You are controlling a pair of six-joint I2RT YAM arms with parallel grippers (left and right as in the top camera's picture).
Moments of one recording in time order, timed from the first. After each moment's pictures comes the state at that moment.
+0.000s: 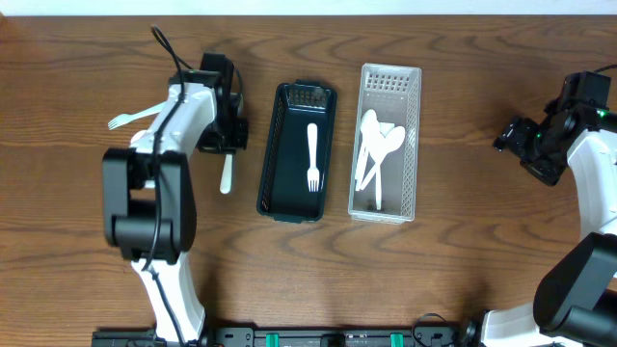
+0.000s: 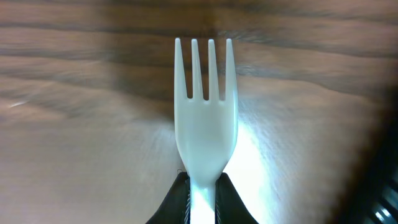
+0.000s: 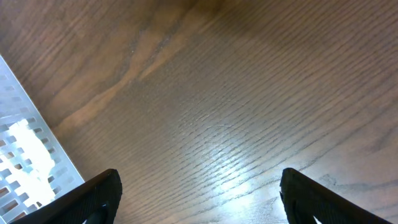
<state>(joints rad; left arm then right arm) -0.11 2.07 1.55 -1.01 0.02 -0.04 -0.31 1.67 1.29 -0.93 -0.10 0.35</state>
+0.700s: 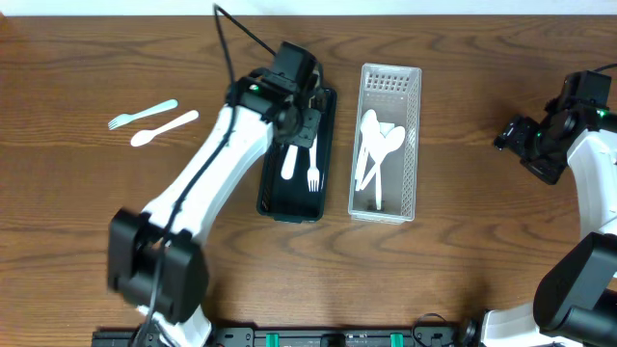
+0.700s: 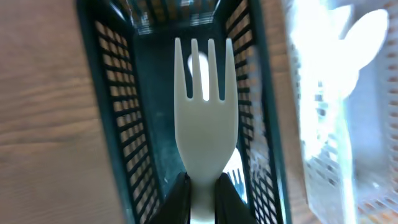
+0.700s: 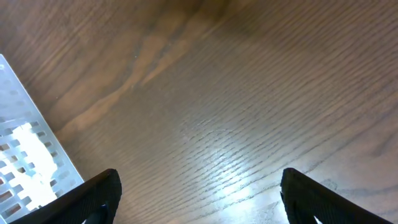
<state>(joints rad) -0.46 1.84 1.58 -0.94 0.02 -0.17 -0.31 1.67 1.29 -0.92 -0.10 0.35</state>
